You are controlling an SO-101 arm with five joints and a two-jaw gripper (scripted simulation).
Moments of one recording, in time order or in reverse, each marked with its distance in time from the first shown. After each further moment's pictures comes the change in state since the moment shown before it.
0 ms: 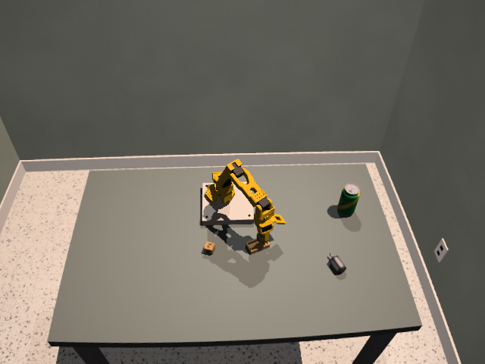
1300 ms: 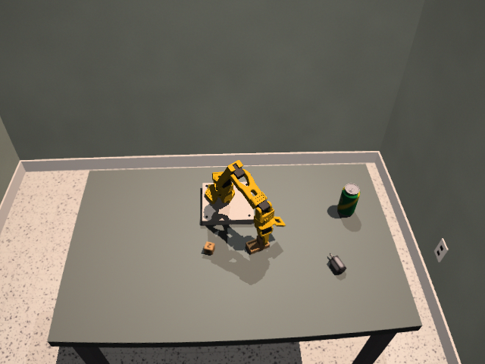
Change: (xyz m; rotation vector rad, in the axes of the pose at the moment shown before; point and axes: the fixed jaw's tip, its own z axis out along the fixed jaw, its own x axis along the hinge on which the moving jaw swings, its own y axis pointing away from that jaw) arm 0.000 0.000 0.013 0.000 0.000 0.000
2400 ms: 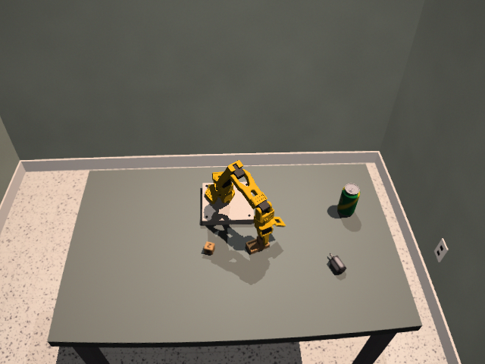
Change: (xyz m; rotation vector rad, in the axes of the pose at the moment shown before) arm 0.000 0.000 0.001 0.001 0.000 0.000
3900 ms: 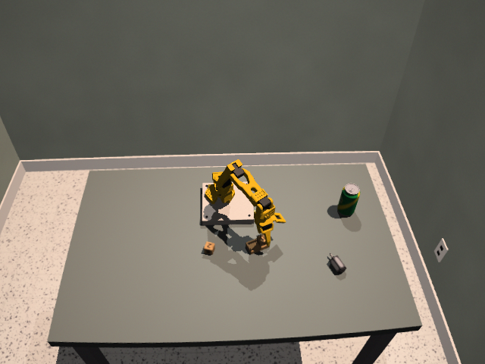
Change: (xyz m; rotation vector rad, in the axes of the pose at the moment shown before) arm 0.001 0.003 -0.021 -0.041 0.009 0.000
